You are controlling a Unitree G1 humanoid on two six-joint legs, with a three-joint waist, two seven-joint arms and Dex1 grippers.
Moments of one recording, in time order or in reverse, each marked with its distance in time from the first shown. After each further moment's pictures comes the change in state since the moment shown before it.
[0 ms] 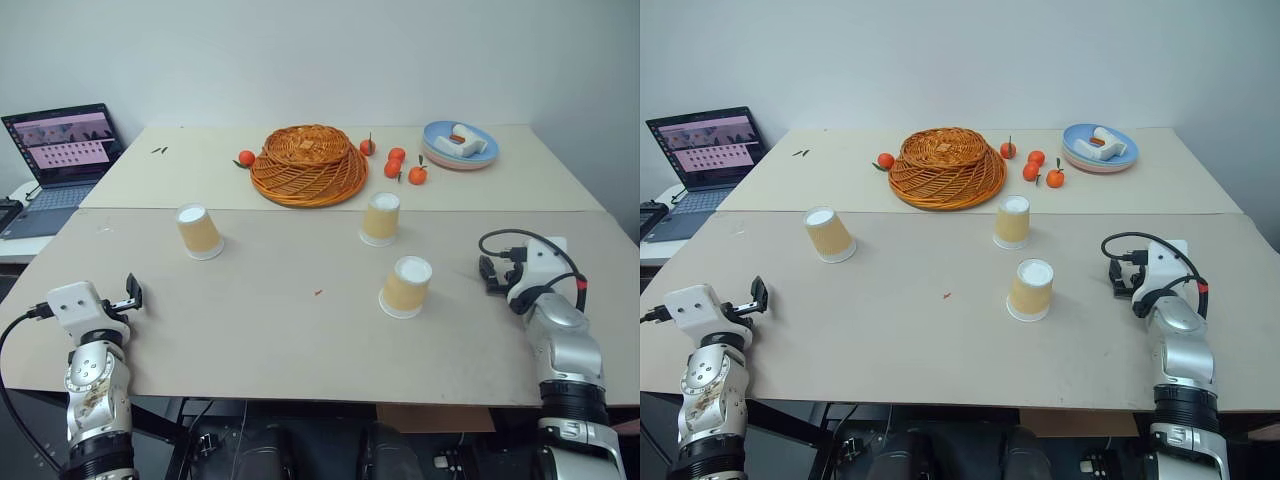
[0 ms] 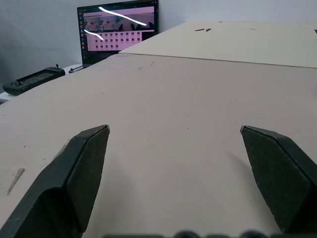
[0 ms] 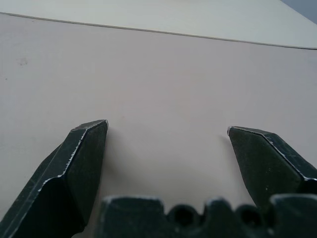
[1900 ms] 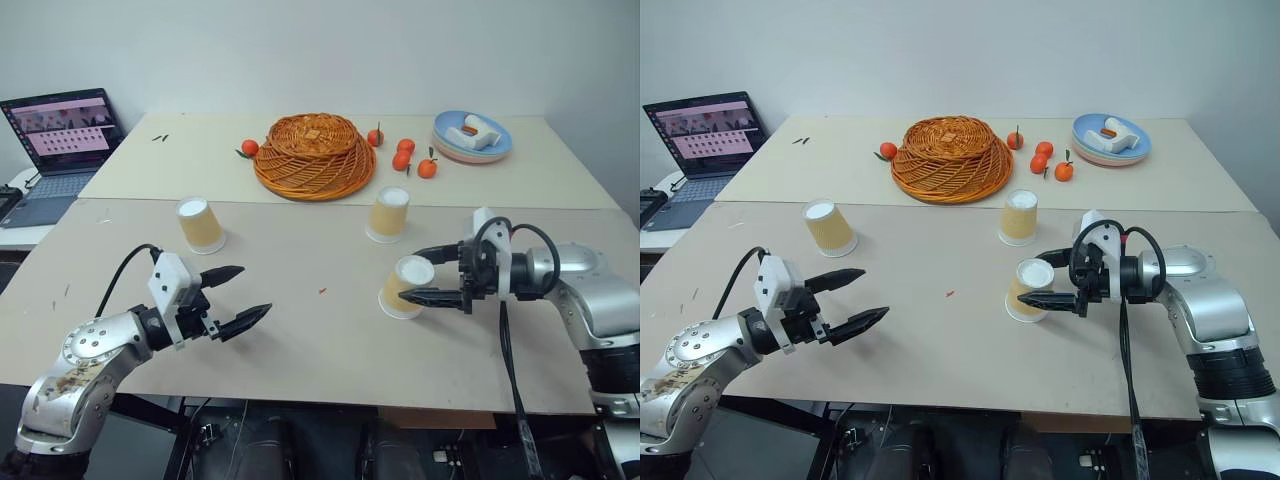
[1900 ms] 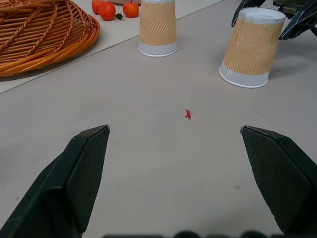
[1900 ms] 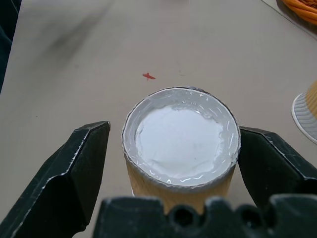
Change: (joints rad) left arm 0.116 0.351 -0.285 -0.696 -0.337 0.480 -0.714; right arm -0.150 -0.348 0.332 -0.284 0.317 0.202 1.030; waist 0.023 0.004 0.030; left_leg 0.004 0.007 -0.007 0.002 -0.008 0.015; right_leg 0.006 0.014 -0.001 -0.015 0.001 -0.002
